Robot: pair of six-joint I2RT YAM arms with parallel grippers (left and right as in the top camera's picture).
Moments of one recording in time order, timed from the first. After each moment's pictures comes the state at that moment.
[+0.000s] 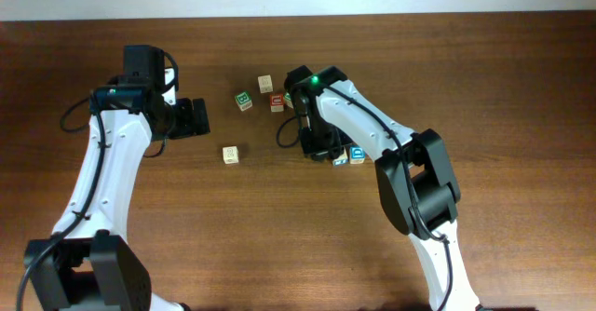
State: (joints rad) left arm 0.02 1.68 1.42 -0.96 -0.01 -0.15; right arm 0.53 2.34 1.93 -1.29 0.00 0.32
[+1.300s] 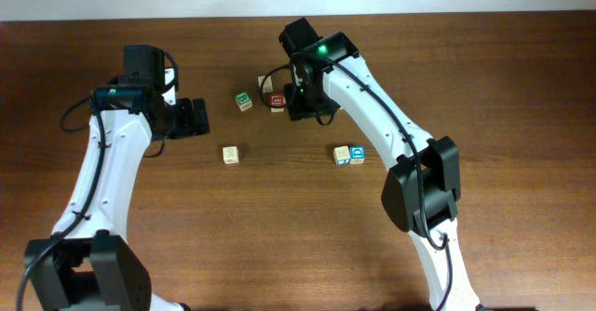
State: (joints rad) left arm 0.02 1.68 1.42 -0.96 -0.01 -0.15; right arm 0.51 2.36 2.26 -1.25 -0.07 0.32
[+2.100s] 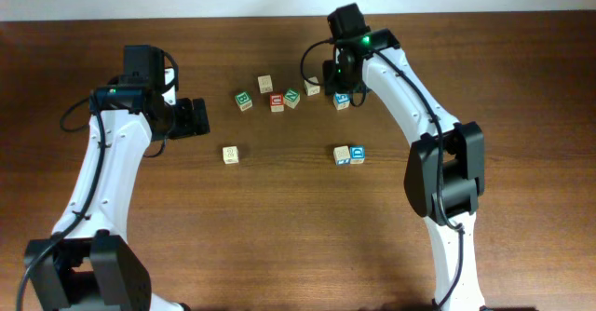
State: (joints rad) left arm 0.02 1.68 1.42 -0.96 -0.01 -0.15; right arm 0.33 2.36 2.10 -0.95 0.01 0.25
